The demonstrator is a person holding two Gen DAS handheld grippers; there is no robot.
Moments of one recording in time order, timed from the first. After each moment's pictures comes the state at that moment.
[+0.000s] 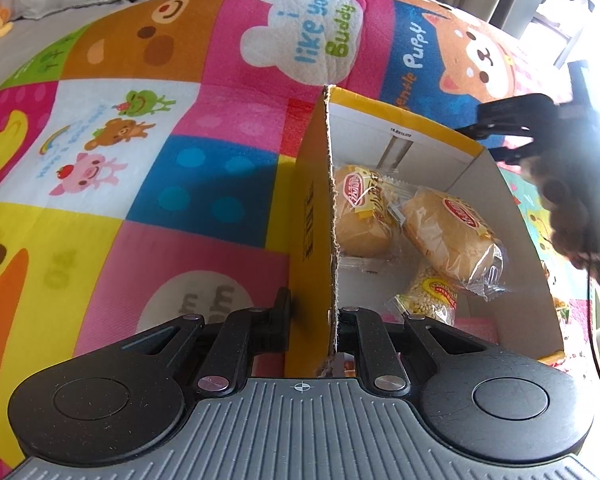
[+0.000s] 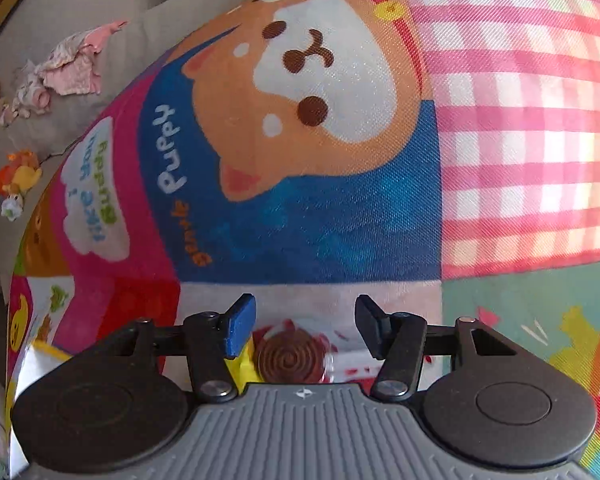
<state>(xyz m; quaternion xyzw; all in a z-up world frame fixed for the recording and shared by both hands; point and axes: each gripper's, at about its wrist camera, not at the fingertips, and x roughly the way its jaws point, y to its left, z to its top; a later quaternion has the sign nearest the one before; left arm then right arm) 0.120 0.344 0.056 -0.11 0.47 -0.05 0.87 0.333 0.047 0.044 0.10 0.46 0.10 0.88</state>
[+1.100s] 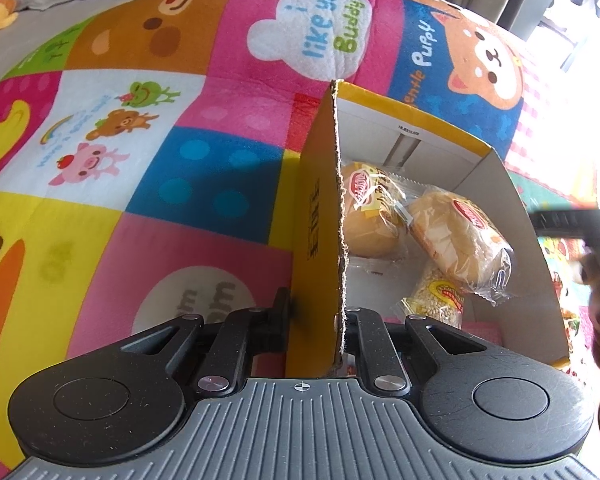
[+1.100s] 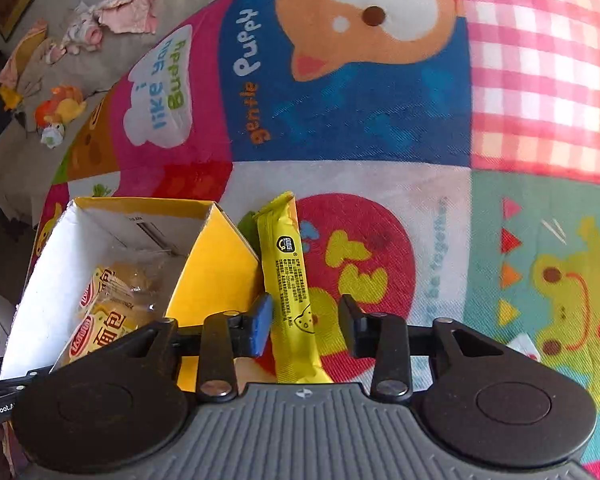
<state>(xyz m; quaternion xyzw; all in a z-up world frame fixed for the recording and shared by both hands) 0.123 0.344 0.051 -0.12 0.47 -0.04 0.87 0.247 0.052 0.036 0.04 0.49 0.19 0.85</state>
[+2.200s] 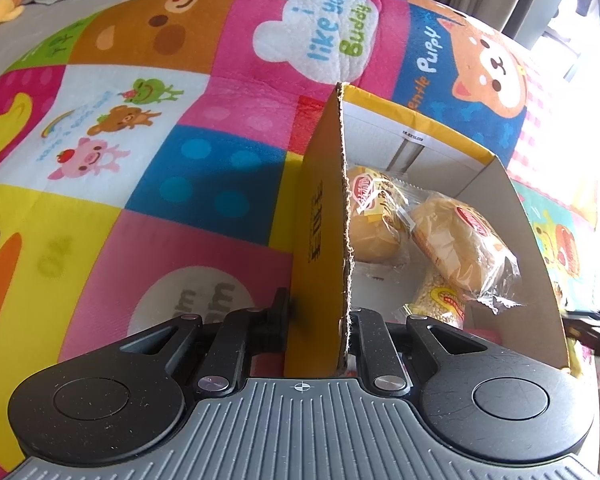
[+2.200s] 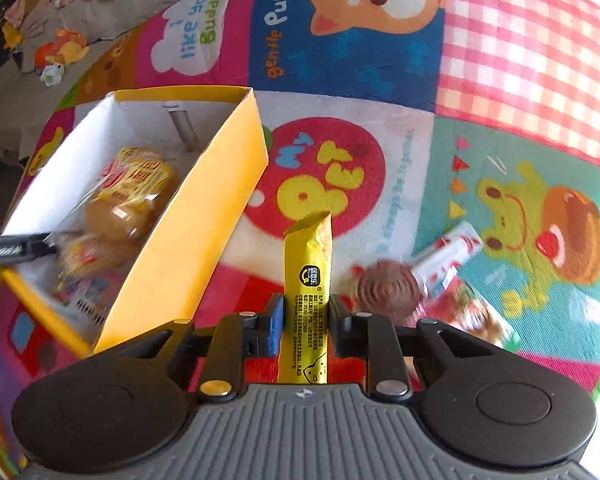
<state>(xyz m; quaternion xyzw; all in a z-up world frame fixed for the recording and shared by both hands) 0.123 0.346 0.049 -0.14 0.47 -0.04 0.87 0.153 0.037 0.054 -0.04 0.50 0.17 0.85</state>
